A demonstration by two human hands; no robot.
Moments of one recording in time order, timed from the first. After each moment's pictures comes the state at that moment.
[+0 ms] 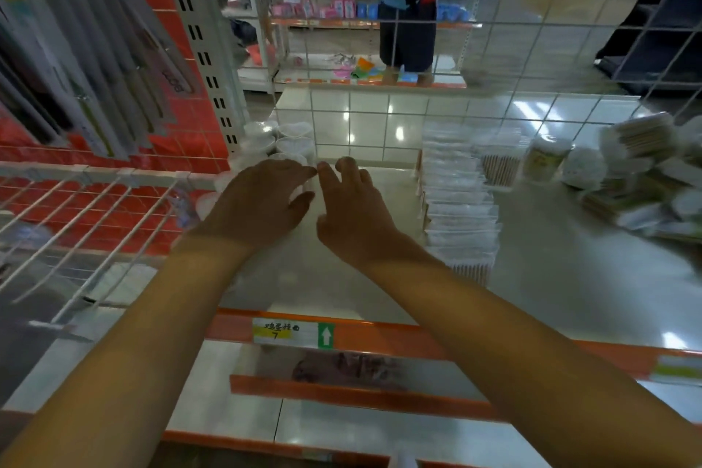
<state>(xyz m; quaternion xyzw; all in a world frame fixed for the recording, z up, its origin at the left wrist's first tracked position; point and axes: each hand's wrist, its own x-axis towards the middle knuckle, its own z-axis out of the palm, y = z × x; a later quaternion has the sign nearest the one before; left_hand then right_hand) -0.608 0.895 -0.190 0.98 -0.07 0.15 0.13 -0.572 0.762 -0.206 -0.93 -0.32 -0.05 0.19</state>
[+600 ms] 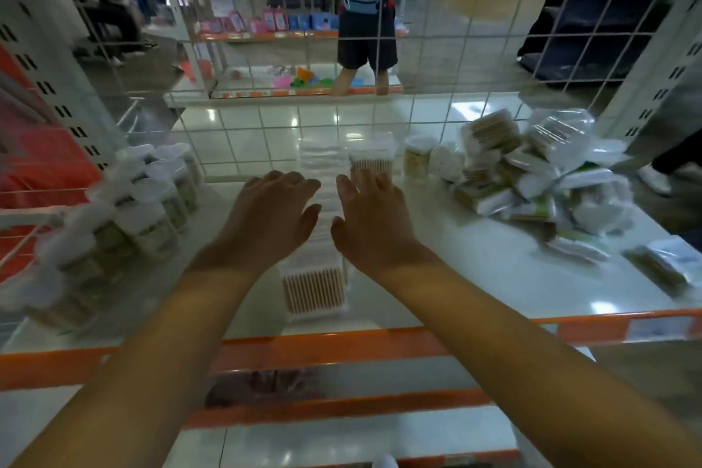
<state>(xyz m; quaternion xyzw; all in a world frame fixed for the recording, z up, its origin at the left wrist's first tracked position) -0.565 0.728 -0.188 0.97 -0.13 0.18 0.05 -0.550 0.587 -0.196 -0.96 -0.21 -0.10 0.13</state>
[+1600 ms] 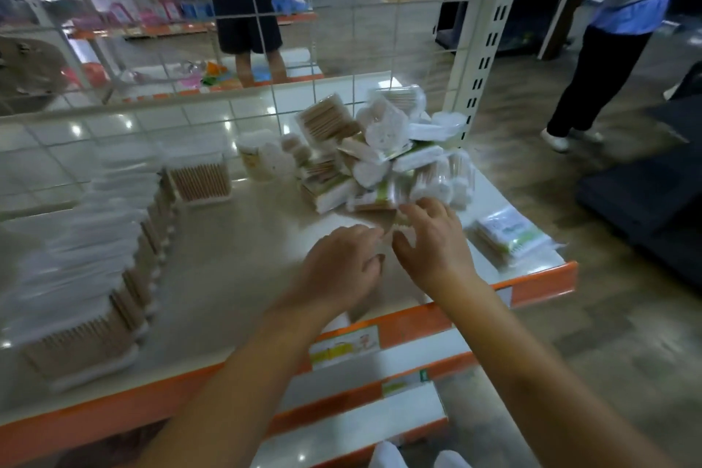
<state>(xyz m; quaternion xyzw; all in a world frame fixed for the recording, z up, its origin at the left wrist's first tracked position) -0.525 0.451 -0.269 0.95 -0.23 0.03 0.21 -0.524 0.306 -0.267 -0.97 -0.02 -0.12 0.19</state>
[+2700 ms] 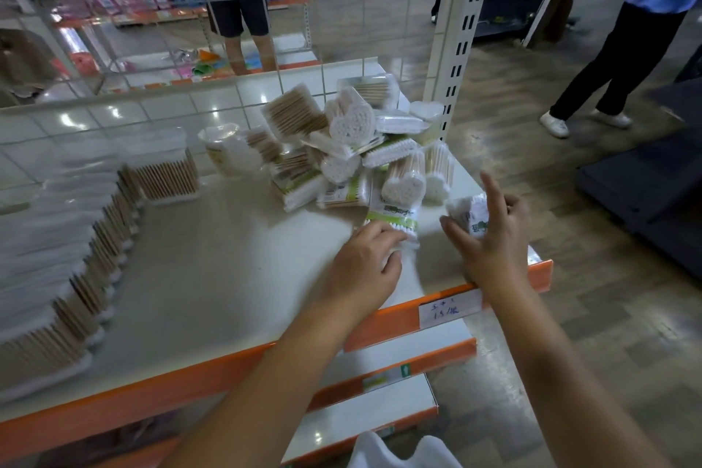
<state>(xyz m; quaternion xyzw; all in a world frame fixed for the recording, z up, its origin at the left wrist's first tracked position) -0.525 0.385 -0.297 0.90 -0.21 0.06 0.38 -0.526 0.209 -0.291 -0.89 0.13 -0.23 0.37</state>
